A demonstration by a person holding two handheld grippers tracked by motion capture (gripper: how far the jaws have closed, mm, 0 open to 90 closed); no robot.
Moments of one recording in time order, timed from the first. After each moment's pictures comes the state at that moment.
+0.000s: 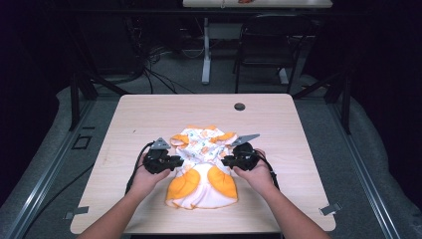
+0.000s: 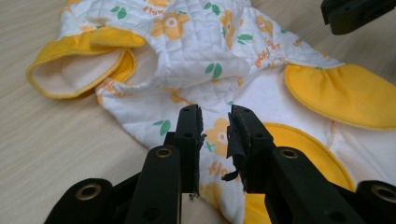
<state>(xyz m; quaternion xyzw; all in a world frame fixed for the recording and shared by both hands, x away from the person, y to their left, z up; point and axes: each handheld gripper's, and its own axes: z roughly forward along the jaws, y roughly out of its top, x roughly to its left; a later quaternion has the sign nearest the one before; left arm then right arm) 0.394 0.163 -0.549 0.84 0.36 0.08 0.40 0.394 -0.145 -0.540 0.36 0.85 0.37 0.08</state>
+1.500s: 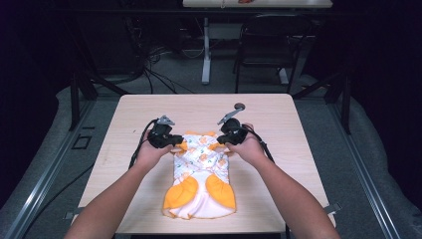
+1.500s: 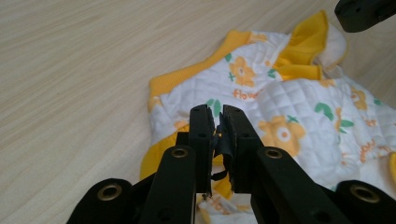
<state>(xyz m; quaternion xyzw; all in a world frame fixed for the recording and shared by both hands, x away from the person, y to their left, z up) 0.465 0.161 -0.525 0.84 0.37 0.11 0.37 0.468 -0.116 -0.508 0.31 0.89 0.31 0.11</state>
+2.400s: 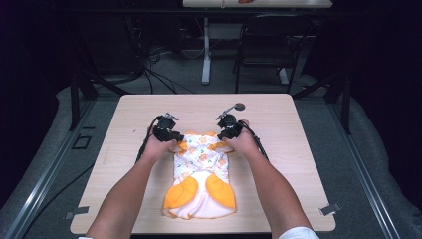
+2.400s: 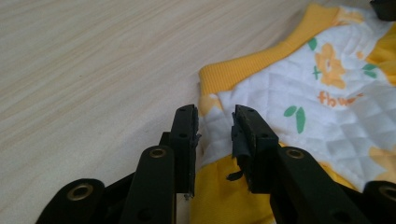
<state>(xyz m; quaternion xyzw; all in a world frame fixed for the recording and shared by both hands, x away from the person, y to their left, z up) 0.503 0.154 -0.555 0.85 0.42 0.12 0.31 0.511 -0.110 -0.545 0.36 0.89 0.26 0.13</state>
